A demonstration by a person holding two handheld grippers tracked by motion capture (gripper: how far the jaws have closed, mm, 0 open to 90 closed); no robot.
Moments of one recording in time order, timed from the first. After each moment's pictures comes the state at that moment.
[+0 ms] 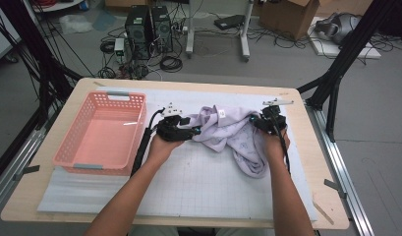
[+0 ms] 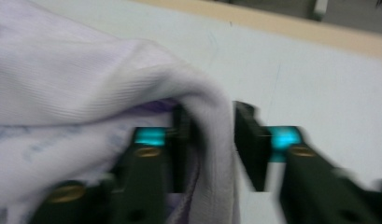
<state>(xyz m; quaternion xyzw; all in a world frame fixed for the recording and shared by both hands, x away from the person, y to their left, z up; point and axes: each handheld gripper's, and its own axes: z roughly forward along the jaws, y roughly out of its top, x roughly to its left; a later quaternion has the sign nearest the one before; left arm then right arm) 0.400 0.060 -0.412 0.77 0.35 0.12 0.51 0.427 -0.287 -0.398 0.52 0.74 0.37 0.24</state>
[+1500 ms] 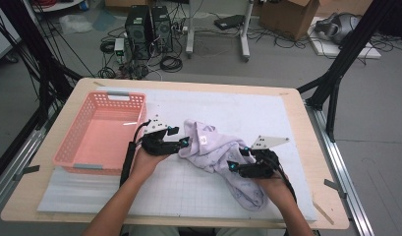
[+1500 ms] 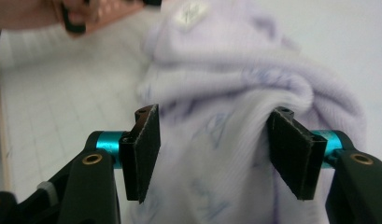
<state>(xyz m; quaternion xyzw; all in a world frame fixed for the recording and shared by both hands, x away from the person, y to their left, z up) 0.359 0.098 -0.414 0.76 0.33 0.15 0.54 0.306 -0.244 -0.393 0.31 0.82 0.47 0.11</state>
